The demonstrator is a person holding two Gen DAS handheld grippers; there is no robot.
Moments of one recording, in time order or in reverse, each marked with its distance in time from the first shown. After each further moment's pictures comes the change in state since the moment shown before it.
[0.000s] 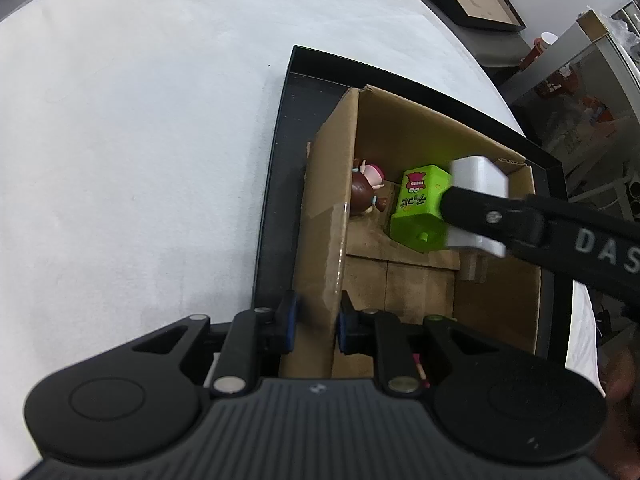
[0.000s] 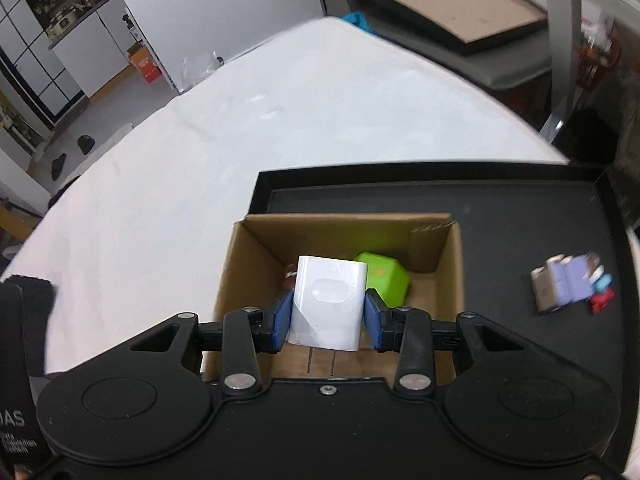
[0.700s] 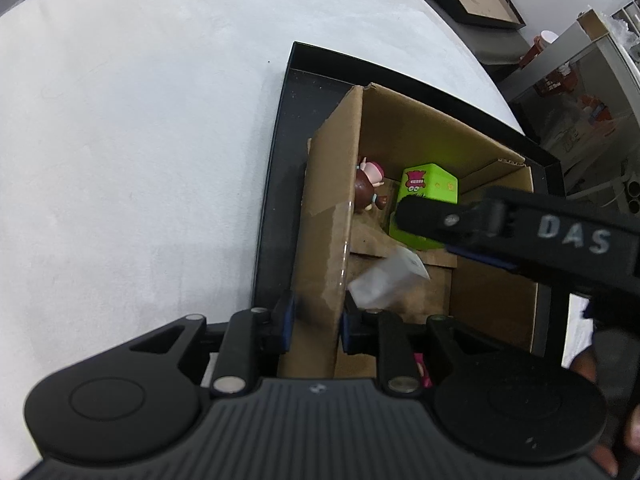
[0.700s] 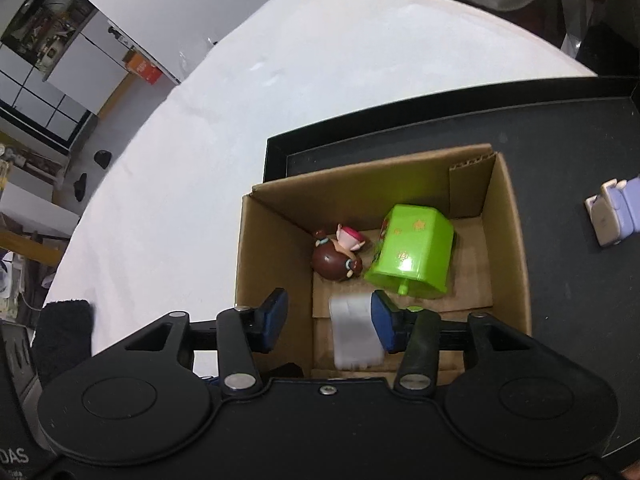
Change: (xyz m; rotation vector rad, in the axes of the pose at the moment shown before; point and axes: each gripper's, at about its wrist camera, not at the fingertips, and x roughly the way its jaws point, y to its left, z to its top) left arm 0.001 0.001 0.002 -0.001 0.016 -0.006; right arm 0.018 -0.013 -0.006 0.160 0.105 0.120
